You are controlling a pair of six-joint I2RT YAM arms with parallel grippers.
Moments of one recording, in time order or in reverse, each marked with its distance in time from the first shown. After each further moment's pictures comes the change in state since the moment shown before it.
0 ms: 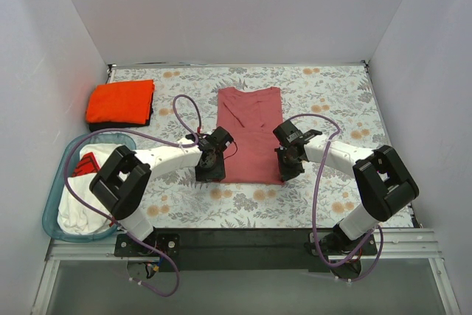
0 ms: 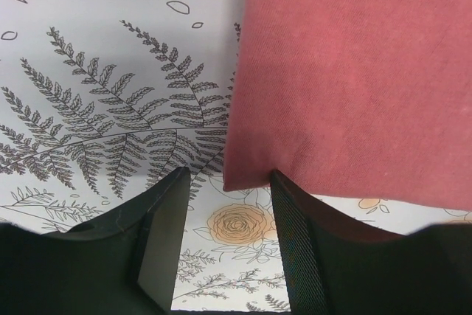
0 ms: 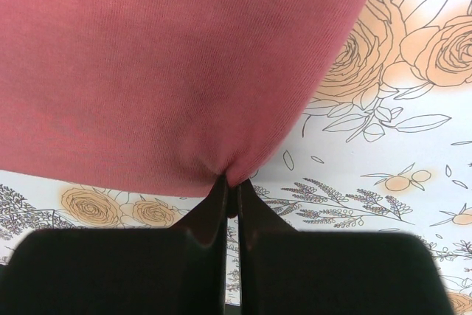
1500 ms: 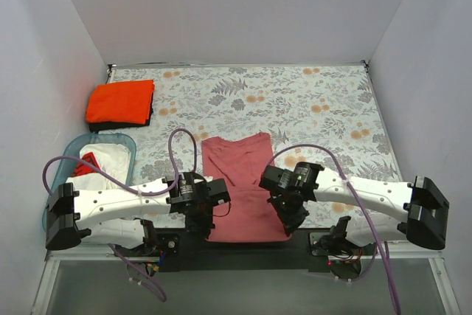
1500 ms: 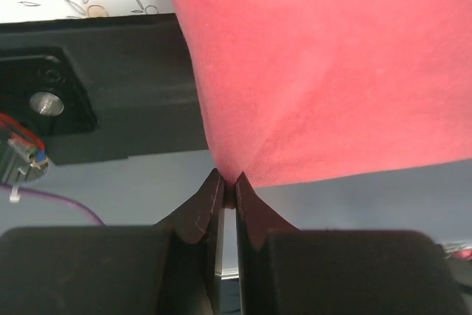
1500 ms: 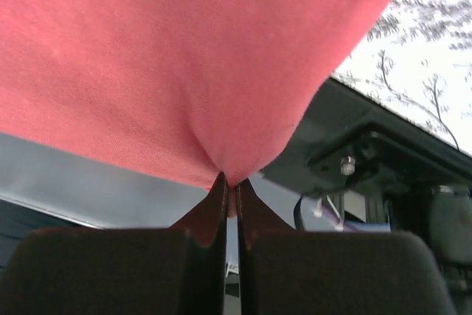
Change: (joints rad) left arm -0.524 -0.483 -0.142 -0.426 0.222 -0.431; right arm 0.555 -0.351 -0.066 -0.436 -0.187 0.210
